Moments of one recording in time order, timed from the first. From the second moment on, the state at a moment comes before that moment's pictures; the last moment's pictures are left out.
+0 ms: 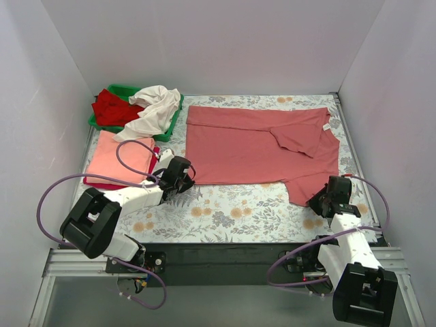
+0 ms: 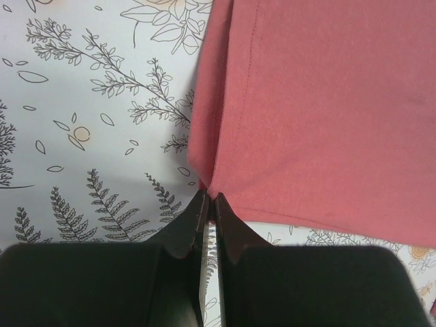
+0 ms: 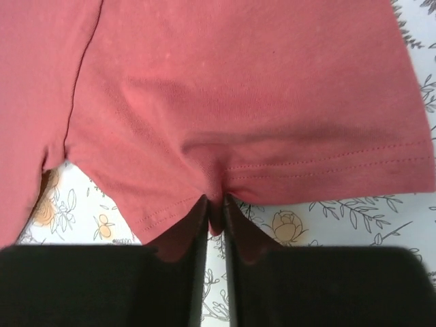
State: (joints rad) left arm -0.59 1.43 0.62 -0.03 -0.31 -0.99; right arm -0.15 0.82 0.30 -0.40 -0.02 0.69
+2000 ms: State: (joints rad) left arm -0.35 1.91 1.30 -0.11 -0.16 -0.77; right arm -0.08 1.66 1.32 -0.35 -0.11 0.50
